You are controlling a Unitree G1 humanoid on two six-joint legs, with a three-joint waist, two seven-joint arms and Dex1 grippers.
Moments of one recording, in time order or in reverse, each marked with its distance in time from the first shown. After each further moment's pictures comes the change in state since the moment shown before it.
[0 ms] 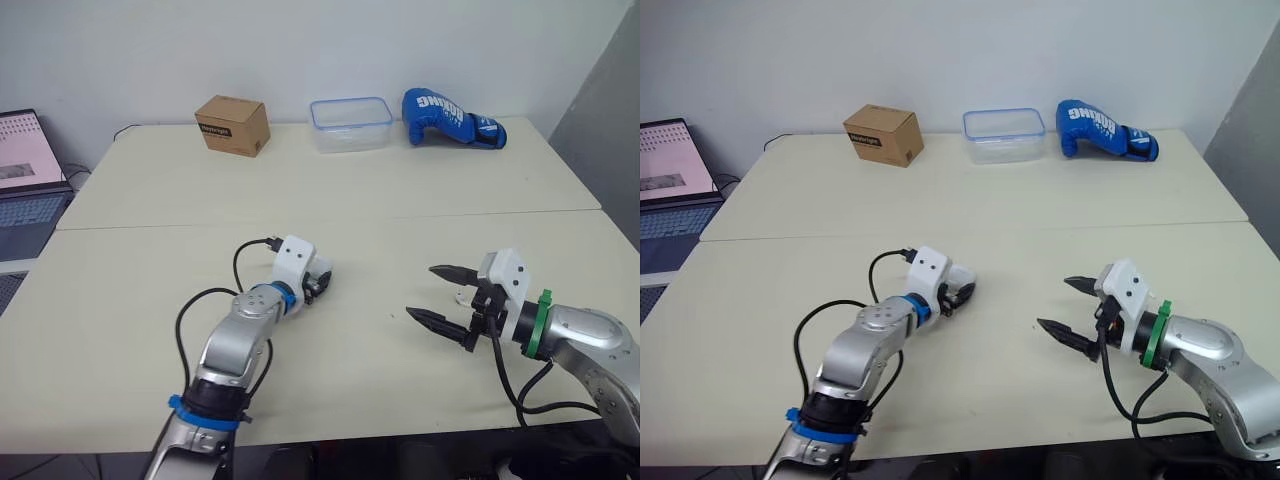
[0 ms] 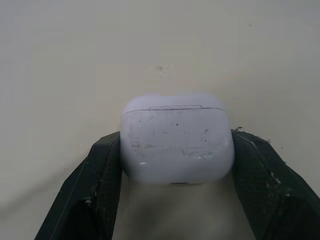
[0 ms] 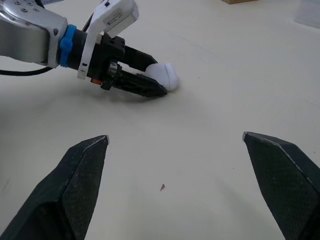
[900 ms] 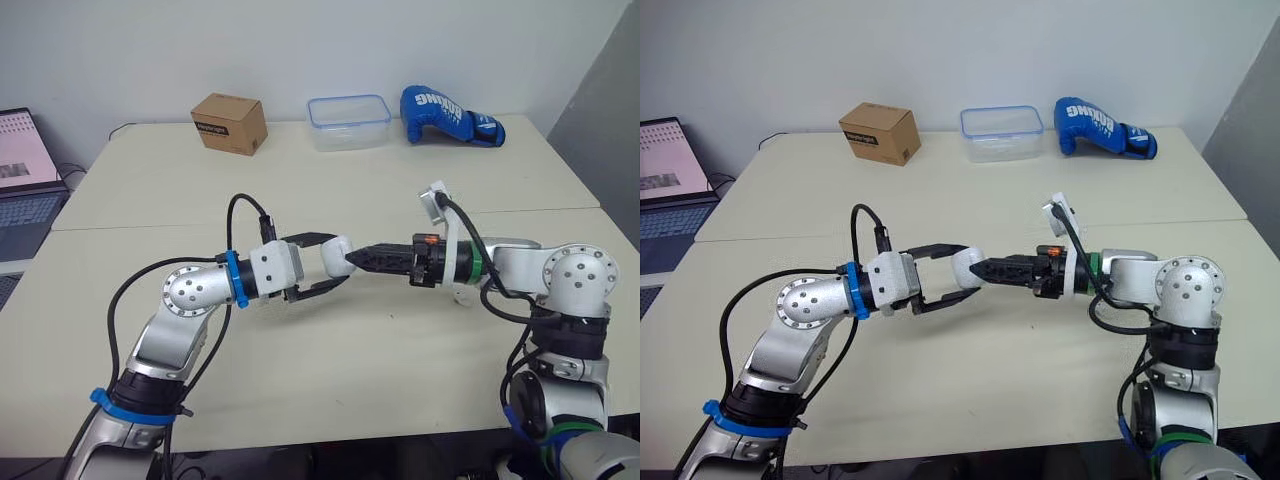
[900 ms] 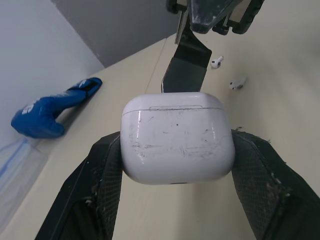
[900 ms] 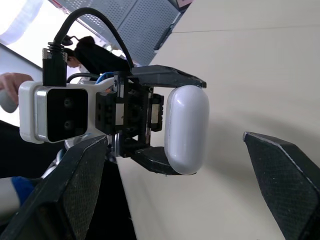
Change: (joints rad) left arm -0.051 0.277 0.022 -0.008 -0.075 -0.797 -0.593; right arm -0.625 0.426 -0.202 0.461 0.615 0.889 -0.441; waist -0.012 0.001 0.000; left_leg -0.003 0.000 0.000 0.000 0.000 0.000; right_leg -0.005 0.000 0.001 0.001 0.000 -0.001
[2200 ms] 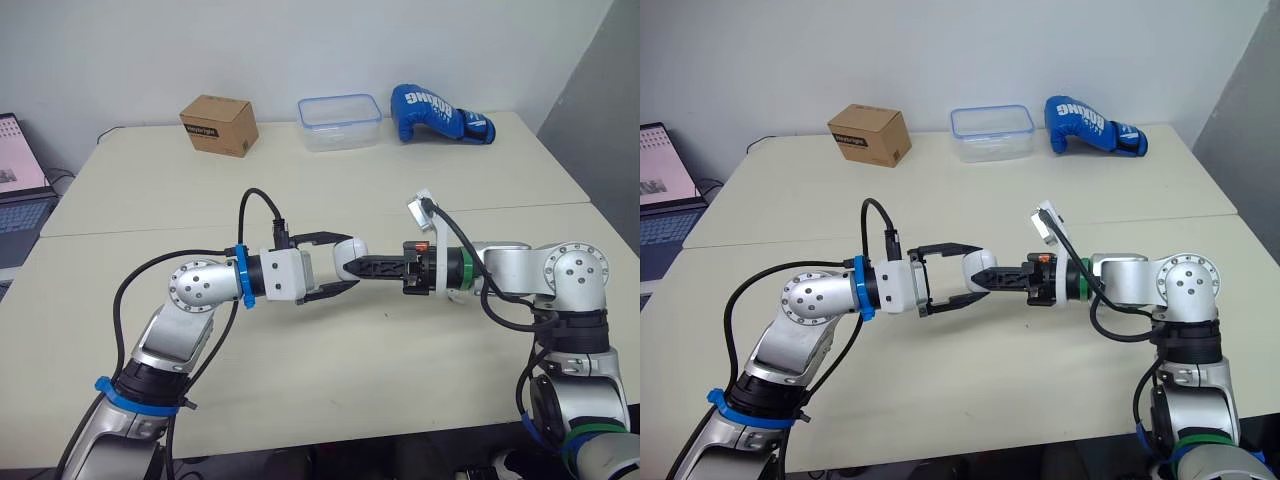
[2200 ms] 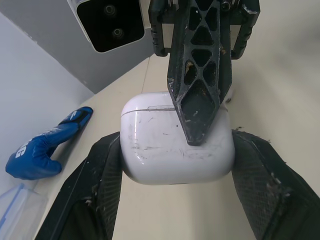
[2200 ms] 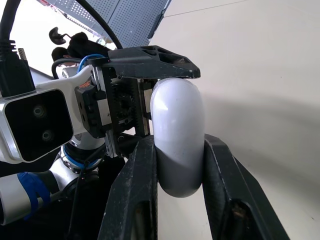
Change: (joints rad) left arm -0.023 0.002 -0.046 -0.004 0.023 -0.068 -0.016; right arm 0.020 -0.153 0.223 0.071 0.454 -0.170 -0.347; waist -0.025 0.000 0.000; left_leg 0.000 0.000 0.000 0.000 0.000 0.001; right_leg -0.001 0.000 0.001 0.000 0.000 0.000
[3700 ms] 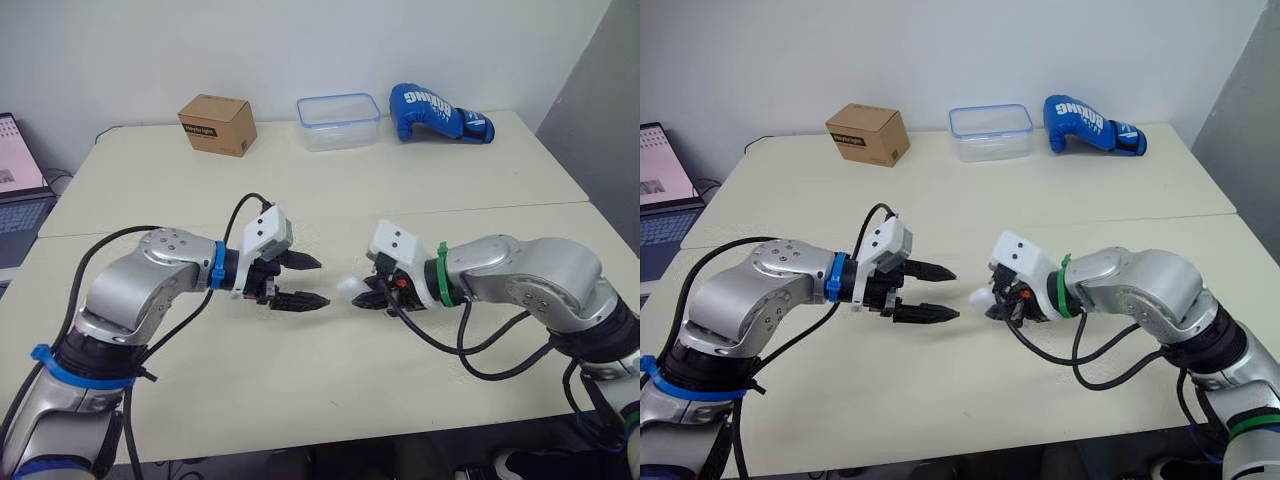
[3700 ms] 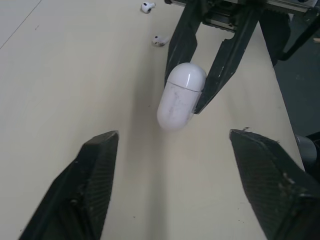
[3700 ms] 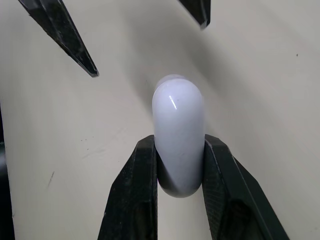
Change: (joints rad) left arm -0.185 0.234 -0.019 -0.084 -0.381 0.982 -0.196; right arm -0.144 -0.270 0.536 -0.370 -0.906 -0.242 0.627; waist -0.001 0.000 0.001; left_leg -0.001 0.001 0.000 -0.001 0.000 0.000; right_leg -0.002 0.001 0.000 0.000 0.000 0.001
